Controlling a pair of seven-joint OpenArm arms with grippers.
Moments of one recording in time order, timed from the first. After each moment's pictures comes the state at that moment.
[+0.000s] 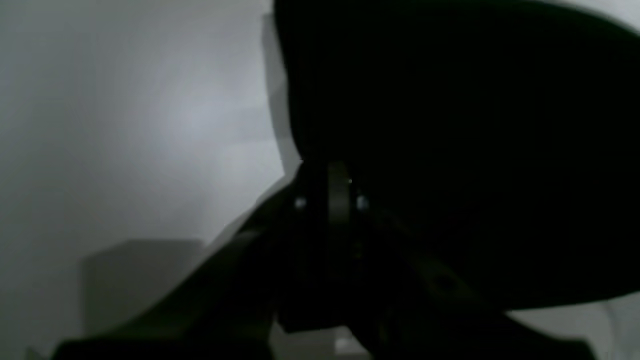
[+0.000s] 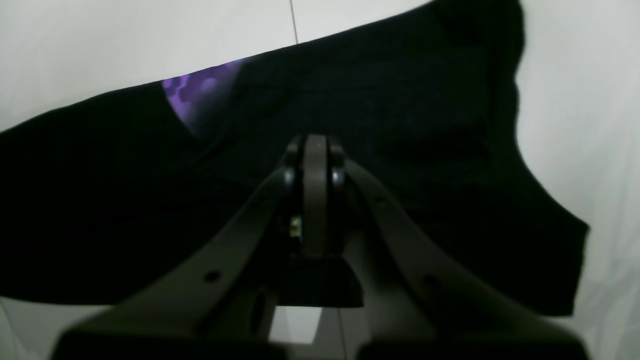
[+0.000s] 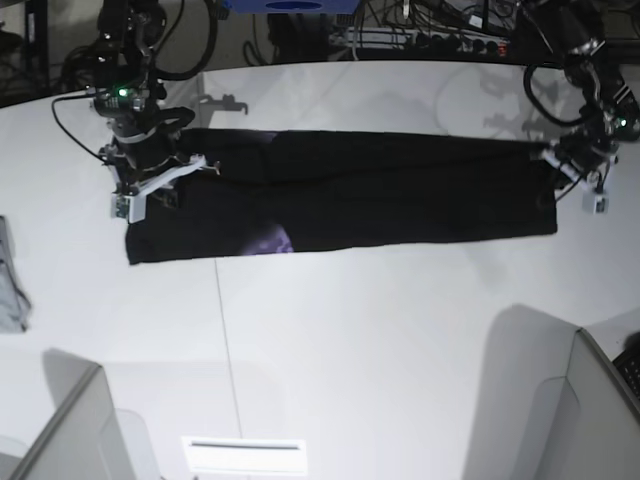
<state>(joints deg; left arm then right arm) 9.1 -19.4 -39.1 78.5 -24.2 -39.4 48.9 -21.2 4.0 6.5 114.1 17.8 -2.3 -43.6</state>
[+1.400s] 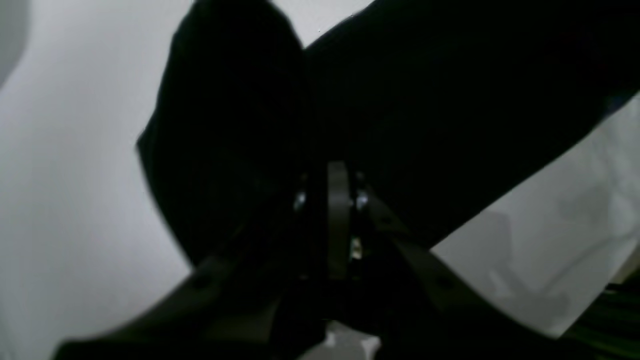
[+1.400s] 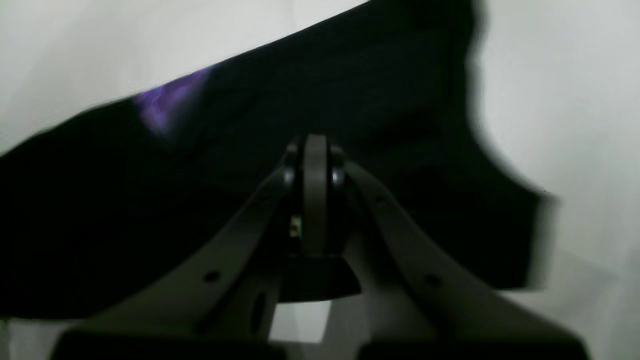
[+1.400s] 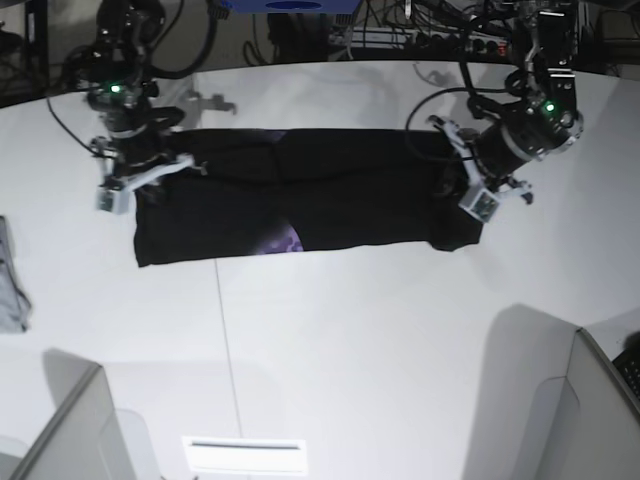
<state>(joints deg) 17.9 -15.7 -11.7 109.4 -24.3 -39.4 48.9 -22.0 1.9 11.8 114.1 17.5 -2.1 -43.6</state>
